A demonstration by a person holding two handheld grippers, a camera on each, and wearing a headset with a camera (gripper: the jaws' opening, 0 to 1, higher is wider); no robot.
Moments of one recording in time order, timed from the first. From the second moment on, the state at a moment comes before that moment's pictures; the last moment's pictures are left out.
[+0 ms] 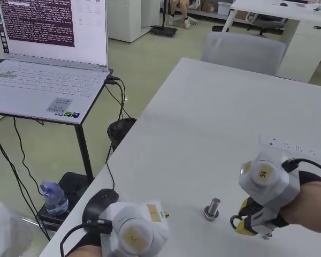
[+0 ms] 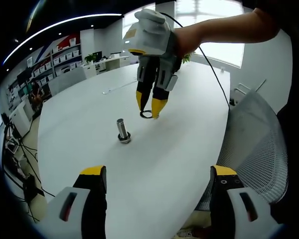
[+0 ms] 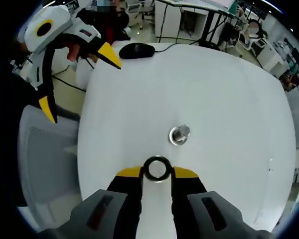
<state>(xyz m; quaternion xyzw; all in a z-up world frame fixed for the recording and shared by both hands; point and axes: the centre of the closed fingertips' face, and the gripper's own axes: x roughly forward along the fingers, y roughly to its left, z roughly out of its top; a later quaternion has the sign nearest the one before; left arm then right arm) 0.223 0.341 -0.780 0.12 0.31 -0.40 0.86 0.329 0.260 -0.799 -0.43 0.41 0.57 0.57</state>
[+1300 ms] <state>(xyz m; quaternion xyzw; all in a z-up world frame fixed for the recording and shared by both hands) 0.225 0.344 -0.781 0.12 0.31 -0.40 0.85 0.365 0.309 -0.814 -0.42 0.41 0.56 0.58</state>
